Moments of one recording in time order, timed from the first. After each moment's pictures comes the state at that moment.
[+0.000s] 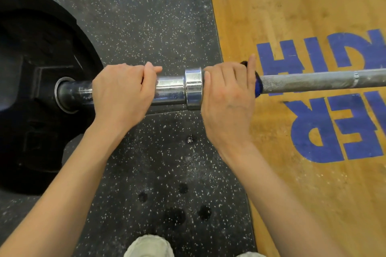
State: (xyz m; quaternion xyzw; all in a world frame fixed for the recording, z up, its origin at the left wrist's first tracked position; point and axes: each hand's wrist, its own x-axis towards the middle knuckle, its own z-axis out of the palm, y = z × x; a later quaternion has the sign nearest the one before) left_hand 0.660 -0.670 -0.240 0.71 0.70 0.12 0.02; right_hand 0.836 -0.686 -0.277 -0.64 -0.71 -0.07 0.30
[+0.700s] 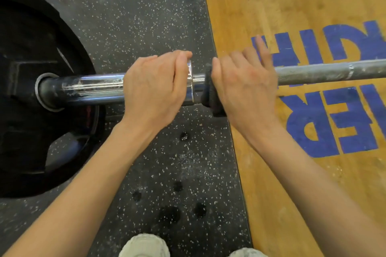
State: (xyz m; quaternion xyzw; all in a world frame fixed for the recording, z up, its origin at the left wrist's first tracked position) left_hand 0.723 -0.669 -0.243 0.73 0.64 0.24 0.07; right_hand 0.879 -0.658 -0.279 -0.59 -0.73 -0.19 0.28
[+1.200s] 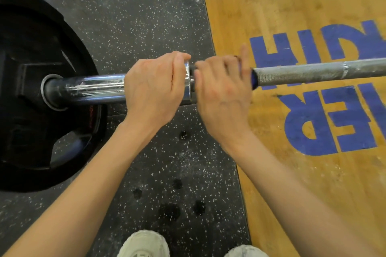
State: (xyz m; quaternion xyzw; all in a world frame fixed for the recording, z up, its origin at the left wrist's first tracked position) left_hand 0.725 -0.672 -0.240 0.72 0.66 0.23 0.06; right_hand 0.853 -0.679 -0.288 -0.60 -0.73 -0.13 0.30
